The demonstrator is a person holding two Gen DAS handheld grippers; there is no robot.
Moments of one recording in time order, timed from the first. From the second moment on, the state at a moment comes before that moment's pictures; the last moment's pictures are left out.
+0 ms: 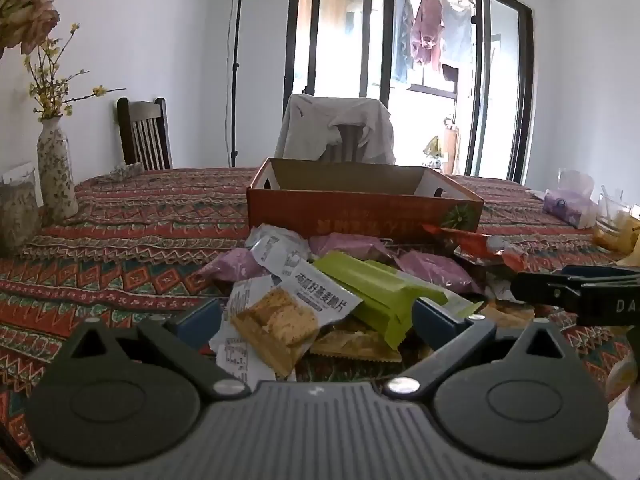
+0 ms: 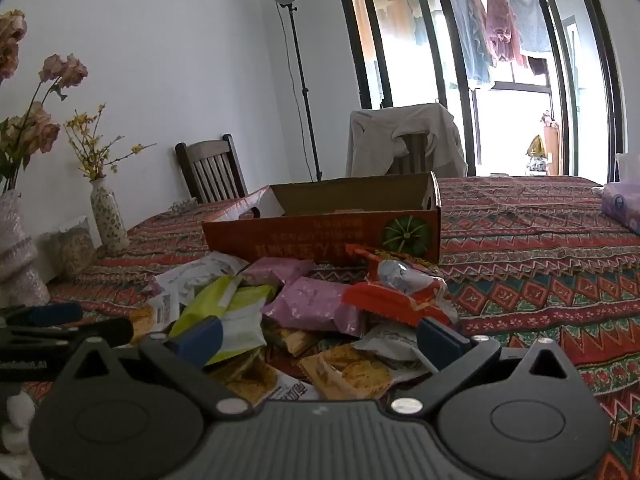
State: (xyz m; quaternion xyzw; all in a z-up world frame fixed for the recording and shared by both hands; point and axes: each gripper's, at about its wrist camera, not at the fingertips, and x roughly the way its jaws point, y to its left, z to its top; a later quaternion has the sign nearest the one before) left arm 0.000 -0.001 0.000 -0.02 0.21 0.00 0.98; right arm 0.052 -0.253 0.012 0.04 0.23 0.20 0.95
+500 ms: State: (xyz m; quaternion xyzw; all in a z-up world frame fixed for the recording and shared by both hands) left arm 0.000 -0.002 -0.004 -0.02 0.21 0.00 0.98; right arm 0.053 -0.252 0.009 0.05 0.23 0.20 0.95
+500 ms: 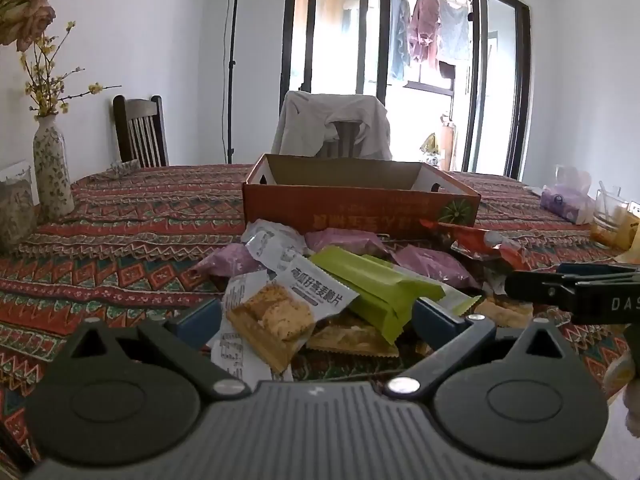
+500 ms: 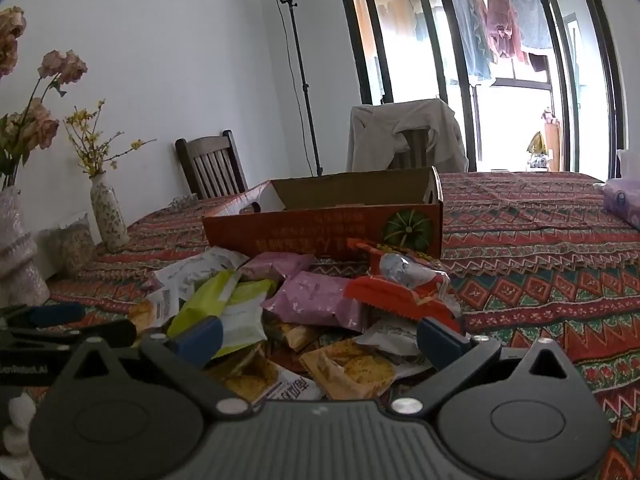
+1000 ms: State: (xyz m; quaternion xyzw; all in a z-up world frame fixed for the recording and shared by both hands) left arm 0.001 0.000 -0.009 -0.03 0.21 0.00 0.98; right arm 0.055 -0.252 0.006 0.04 0.23 0.20 0.95
